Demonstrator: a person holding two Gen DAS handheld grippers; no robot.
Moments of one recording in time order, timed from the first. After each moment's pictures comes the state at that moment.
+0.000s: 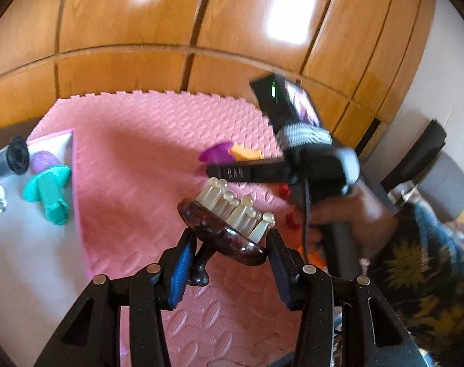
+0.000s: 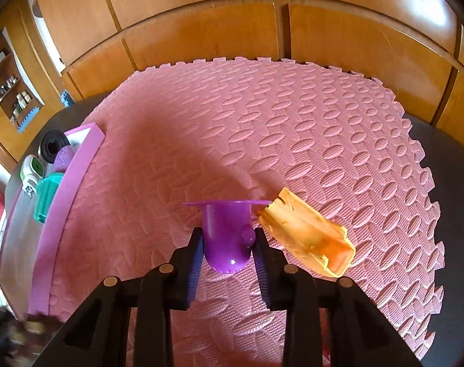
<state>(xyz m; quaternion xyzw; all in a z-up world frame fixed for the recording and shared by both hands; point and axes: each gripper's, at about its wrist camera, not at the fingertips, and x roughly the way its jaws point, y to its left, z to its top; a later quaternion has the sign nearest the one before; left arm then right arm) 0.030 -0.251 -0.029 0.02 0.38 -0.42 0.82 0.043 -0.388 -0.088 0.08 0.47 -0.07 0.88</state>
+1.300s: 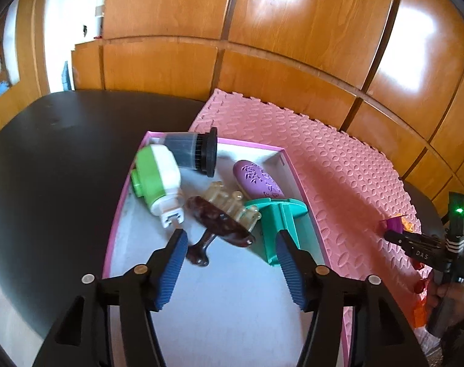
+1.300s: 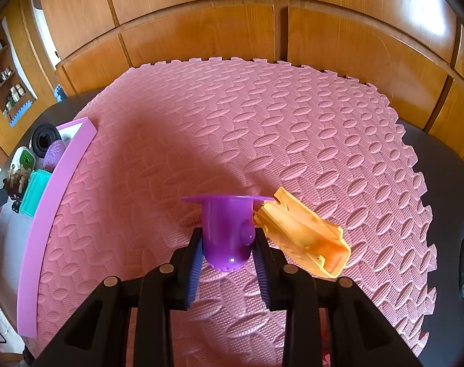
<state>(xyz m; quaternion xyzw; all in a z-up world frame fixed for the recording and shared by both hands) 0.121 -0.085 -0.042 -0.03 0.40 -0.18 0.89 0.046 -0.387 -0.089 0.07 0.47 -0.09 0.88</state>
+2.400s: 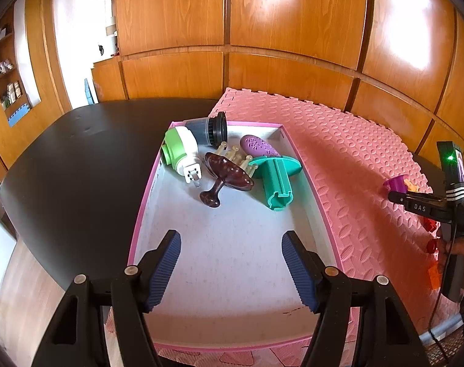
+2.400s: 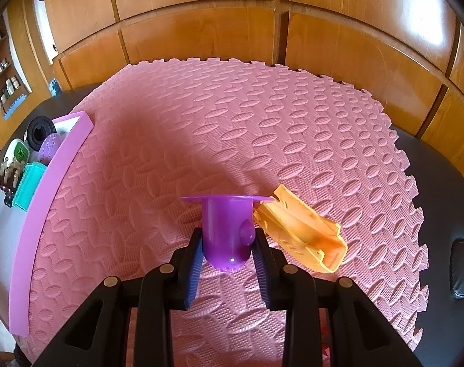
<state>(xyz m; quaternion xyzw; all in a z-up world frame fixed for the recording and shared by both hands) 0.047 -0.085 -0.032 0.04 0.40 -0.14 0.91 0.045 -0.381 -0.088 0.04 0.47 -0.11 0.88</state>
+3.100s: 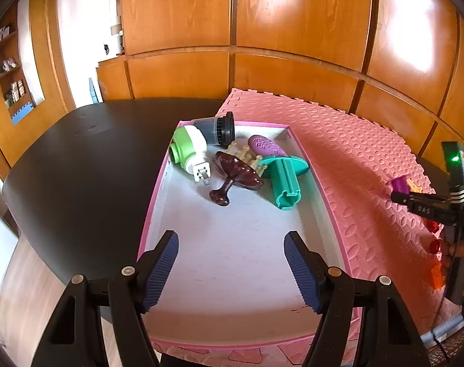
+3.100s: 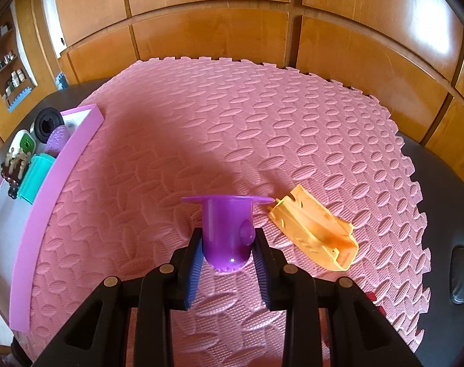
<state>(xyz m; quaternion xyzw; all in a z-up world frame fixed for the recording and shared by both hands) 0.045 -0.074 -0.032 0.04 0.39 -0.13 0.91 0.045 -0.369 -0.082 0.04 0.46 -0.10 0.88</state>
